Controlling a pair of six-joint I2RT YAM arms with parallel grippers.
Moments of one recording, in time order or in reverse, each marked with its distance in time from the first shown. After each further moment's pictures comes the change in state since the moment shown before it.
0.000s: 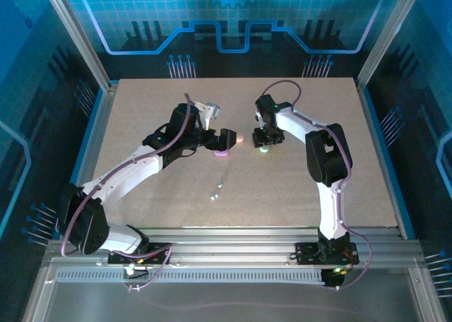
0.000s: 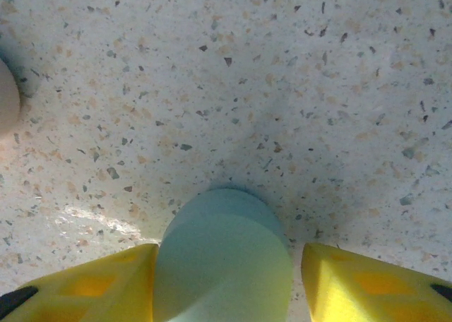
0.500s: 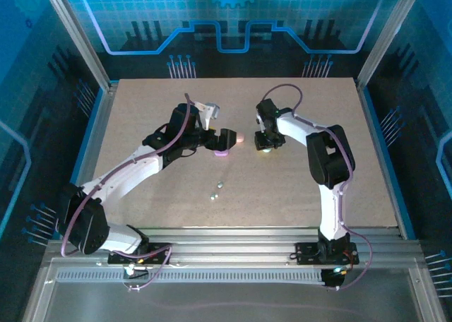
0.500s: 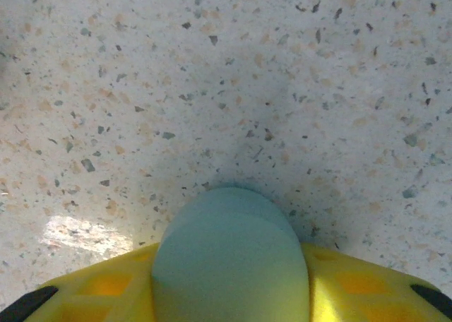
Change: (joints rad) left arm 0.000 0.000 0.000 0.000 0.000 -0.003; right arm 0.005 -0.045 -0.114 0.109 0.025 -0.003
